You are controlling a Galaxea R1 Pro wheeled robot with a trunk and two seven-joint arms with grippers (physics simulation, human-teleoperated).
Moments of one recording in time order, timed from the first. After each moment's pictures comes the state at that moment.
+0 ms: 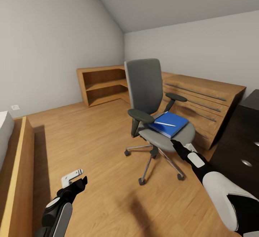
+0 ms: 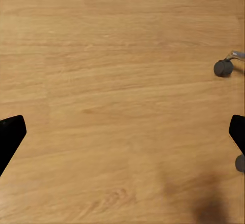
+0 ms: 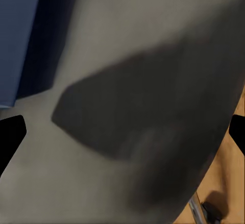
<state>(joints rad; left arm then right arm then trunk) -0.12 -0.11 0.07 -1.55 0.34 0.54 0.40 -0.93 -0.12 -0.09 -0.31 -0.91 0.16 0.06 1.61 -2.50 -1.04</state>
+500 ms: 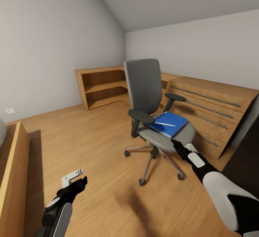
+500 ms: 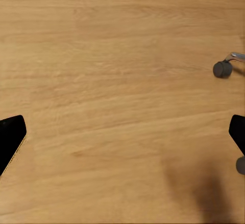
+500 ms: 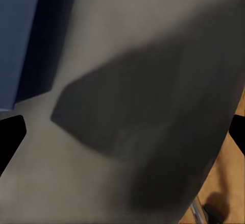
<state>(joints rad) -0.12 -0.11 0.07 -1.55 0.34 0.54 0.41 -0.93 -0.12 -0.10 -0.31 -0.91 0.16 0.06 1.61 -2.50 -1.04</state>
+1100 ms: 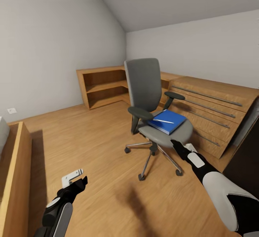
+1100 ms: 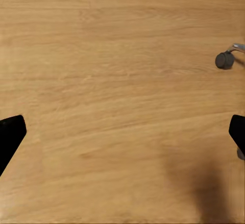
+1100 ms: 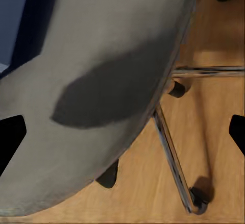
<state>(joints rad) -0.12 -0.11 0.07 -1.55 0.34 0.54 0.41 -0.93 -0.12 -0.09 -0.31 -0.91 0.16 0.06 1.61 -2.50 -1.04</state>
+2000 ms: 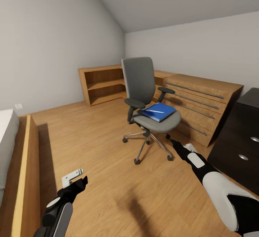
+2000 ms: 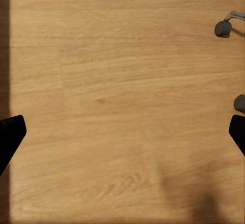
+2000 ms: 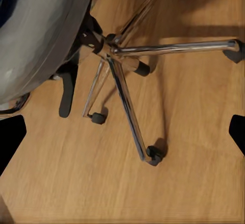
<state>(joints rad) -0.12 -0.11 0.06 -1.55 0.34 0.54 0.40 -0.93 -0.12 -0.09 -0.30 -0.91 0.16 0.06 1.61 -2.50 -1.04</state>
